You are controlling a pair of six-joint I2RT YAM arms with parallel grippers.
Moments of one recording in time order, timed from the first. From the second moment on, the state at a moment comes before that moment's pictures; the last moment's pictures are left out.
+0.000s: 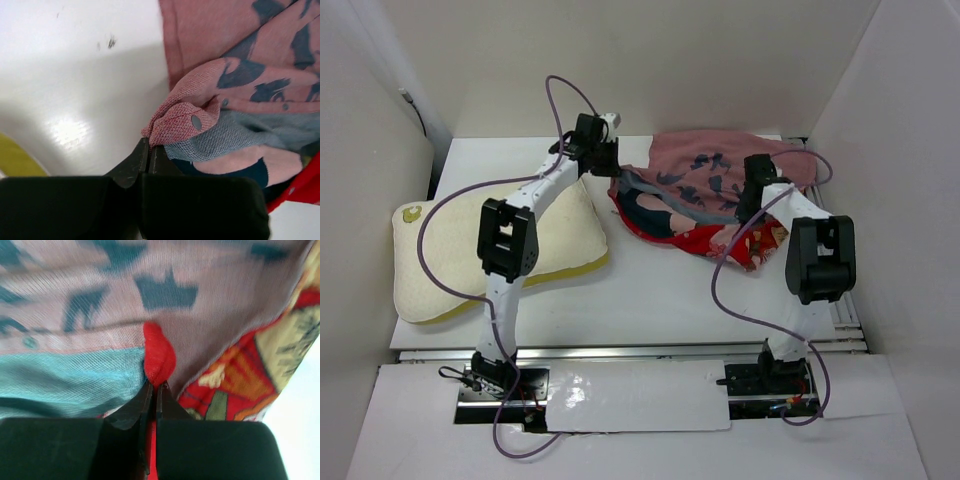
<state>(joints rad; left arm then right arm) -0.34 2.23 2.00 -0.49 0.17 -0.24 0.05 1.83 1.28 -0.51 0.21 0.43</state>
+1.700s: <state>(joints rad) -0.32 1.59 1.11 -0.50 -0.06 -0.42 0.53 1.38 0.97 -0.49 0.04 0.28</state>
